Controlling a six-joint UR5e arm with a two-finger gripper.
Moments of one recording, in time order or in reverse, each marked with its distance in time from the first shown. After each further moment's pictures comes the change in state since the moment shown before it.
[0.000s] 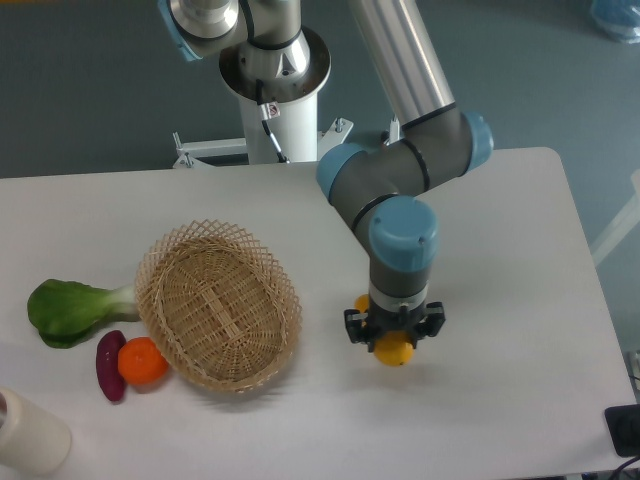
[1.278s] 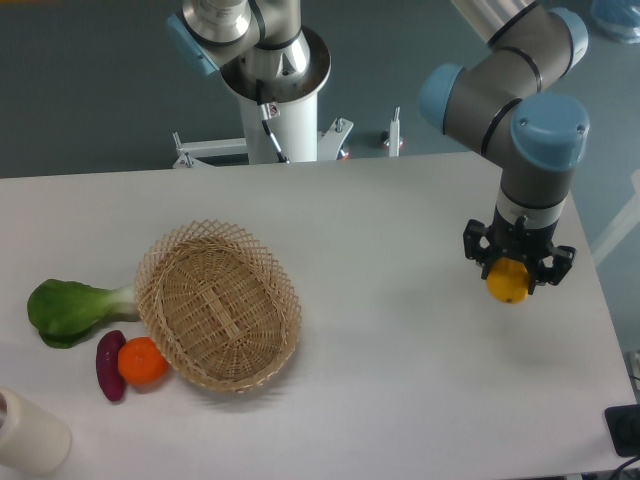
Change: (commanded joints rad) arm 0.218 0.097 0.026 -0.193 0.034 0.914
